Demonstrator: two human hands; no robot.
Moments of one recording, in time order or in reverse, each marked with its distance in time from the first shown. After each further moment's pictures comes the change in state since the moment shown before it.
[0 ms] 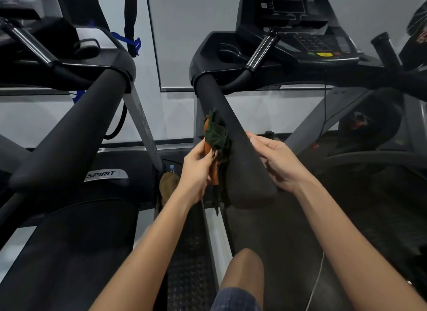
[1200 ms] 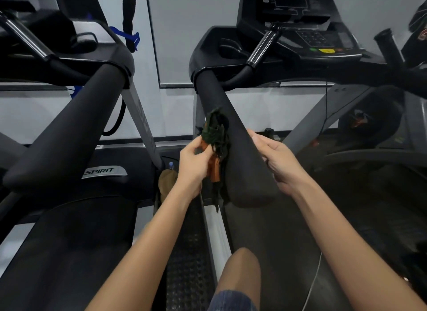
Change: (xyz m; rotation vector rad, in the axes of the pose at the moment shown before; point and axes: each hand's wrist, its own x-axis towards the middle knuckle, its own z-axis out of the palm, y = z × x) left_hand -0.006 0.016 0.003 0.065 0.083 0.039; right_hand -0.004 0.004 0.007 0.051 0.043 -0.027
